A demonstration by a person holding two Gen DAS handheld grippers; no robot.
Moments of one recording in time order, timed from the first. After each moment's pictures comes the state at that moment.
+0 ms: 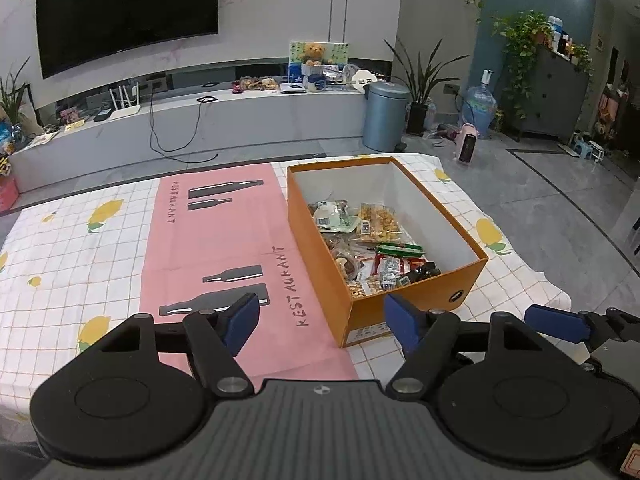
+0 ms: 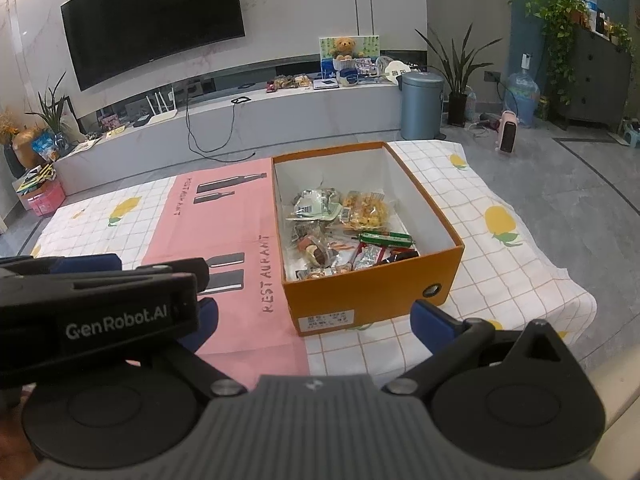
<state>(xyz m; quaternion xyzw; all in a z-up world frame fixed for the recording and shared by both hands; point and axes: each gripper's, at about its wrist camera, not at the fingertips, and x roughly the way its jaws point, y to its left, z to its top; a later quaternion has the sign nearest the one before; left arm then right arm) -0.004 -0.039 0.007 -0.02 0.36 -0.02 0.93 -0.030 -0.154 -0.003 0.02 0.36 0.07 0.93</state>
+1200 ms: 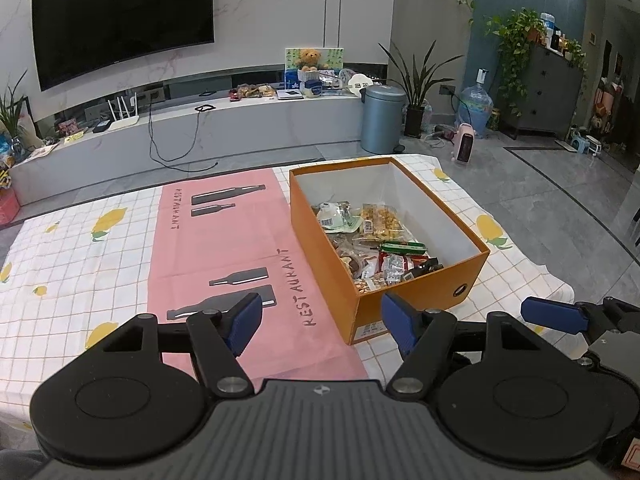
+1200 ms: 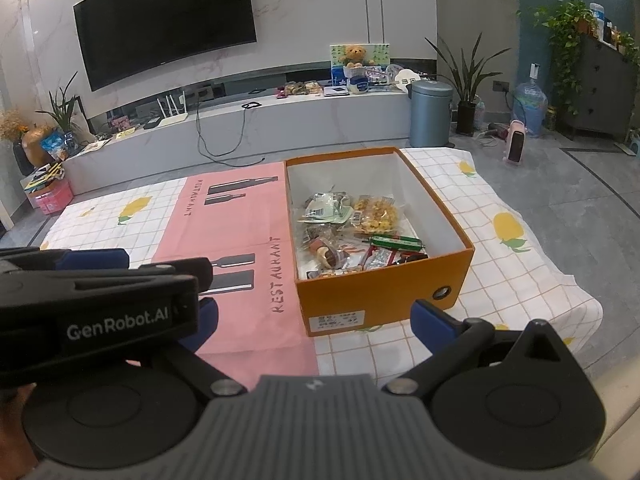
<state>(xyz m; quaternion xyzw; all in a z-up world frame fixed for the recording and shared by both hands) -0.014 -0.036 0.007 -0.01 0.35 -0.02 0.94 -0.036 -0.151 -0.008 0.02 0.35 0.09 0.93</state>
